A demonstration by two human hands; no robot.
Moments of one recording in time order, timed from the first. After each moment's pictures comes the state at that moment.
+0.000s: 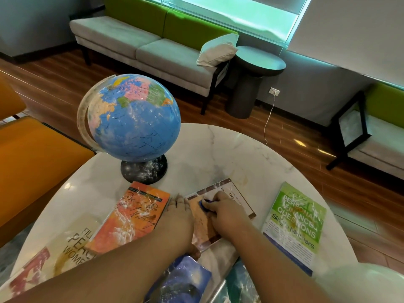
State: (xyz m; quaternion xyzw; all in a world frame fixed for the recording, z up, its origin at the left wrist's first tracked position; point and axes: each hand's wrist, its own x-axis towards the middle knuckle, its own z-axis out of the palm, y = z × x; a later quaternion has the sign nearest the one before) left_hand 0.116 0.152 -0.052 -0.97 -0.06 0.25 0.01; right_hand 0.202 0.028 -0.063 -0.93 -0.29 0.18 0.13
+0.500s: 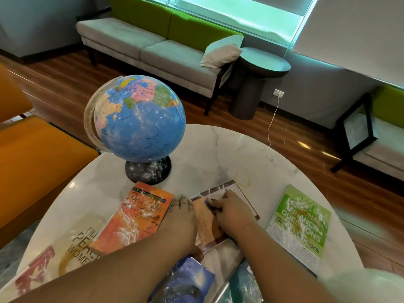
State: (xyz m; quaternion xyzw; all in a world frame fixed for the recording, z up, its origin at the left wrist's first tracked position) left_hand 0.115 0.153 -0.047 -0.96 -0.06 0.26 0.01; right_hand 0.209 0.031 -0.063 -0.94 -0.26 0.17 0.14
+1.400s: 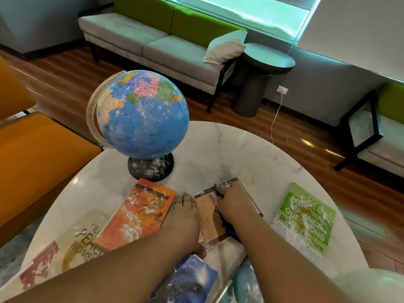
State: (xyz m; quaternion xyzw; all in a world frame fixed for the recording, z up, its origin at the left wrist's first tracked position) left_hand 0.116 0.153 -0.050 -0.96 -0.04 0.26 0.04; right_hand 0.225 0.047 -0.066 -0.96 -0.22 0.17 0.11
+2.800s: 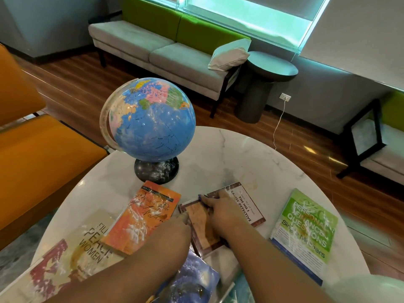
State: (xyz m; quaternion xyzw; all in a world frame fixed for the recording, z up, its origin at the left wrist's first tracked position) left_hand 0.069 0.172 -0.066 -0.98 -0.06 0.12 -0.13; right_hand 0.197 0.060 -0.065 -0.93 -0.33 0.16 0.09
